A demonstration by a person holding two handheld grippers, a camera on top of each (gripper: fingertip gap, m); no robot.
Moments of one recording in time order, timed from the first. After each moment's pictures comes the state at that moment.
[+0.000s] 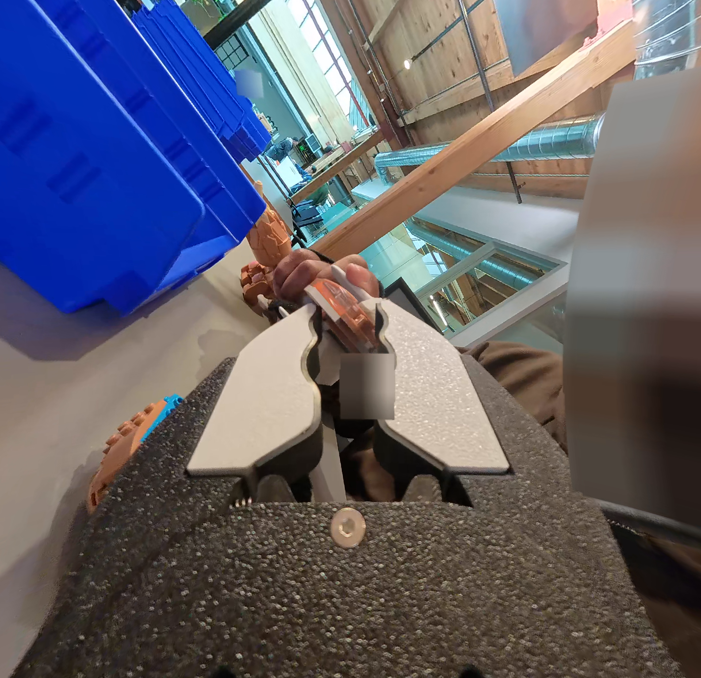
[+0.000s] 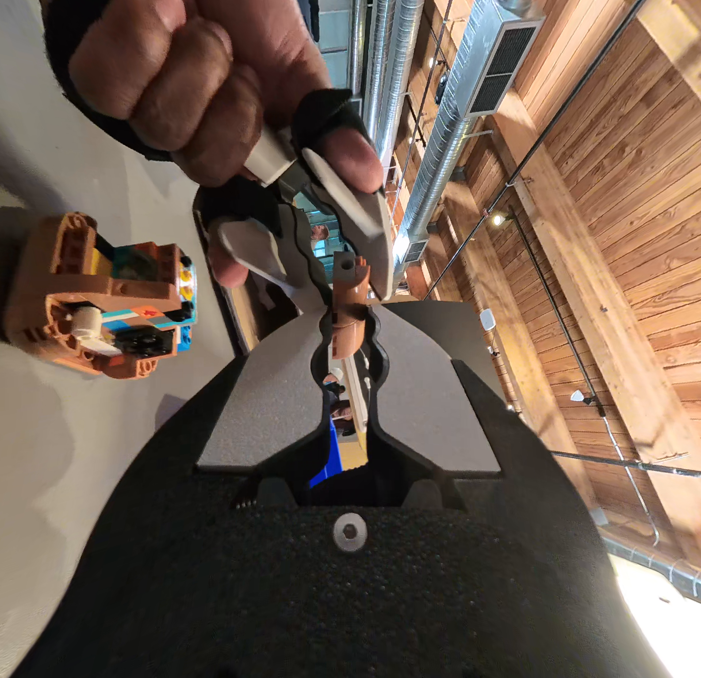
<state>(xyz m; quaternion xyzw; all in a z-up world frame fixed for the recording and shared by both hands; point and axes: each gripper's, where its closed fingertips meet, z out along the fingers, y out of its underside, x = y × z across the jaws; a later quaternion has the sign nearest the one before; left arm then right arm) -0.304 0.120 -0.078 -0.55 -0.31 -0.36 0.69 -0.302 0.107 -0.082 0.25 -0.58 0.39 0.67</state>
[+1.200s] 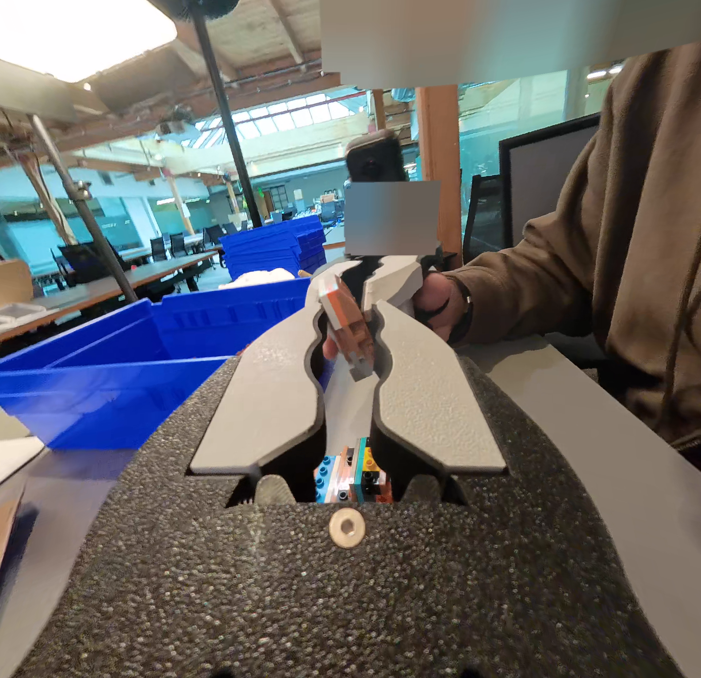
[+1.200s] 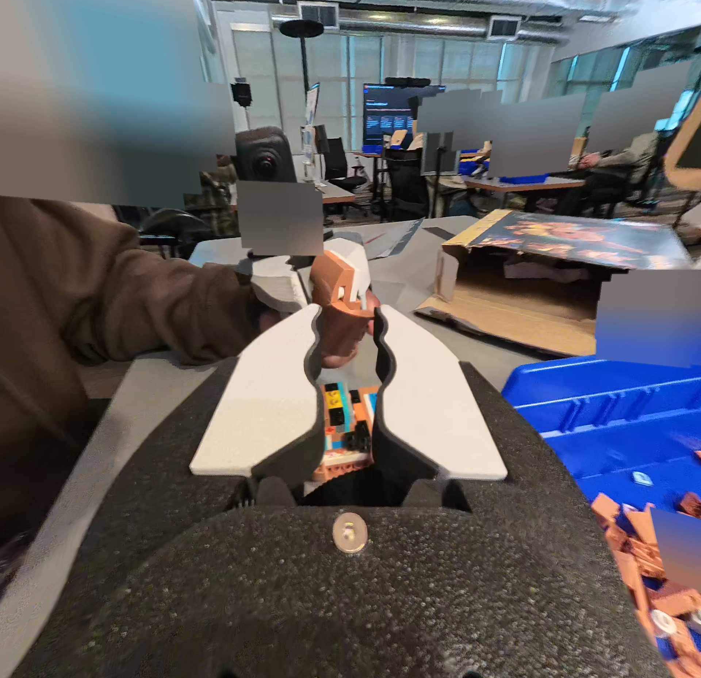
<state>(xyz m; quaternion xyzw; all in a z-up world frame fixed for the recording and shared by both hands) -0.284 0.113 -0.072 -0.65 0.03 0.10 0.76 -0.296 0.104 -0.078 -0.08 -0.70 0.71 0.06</state>
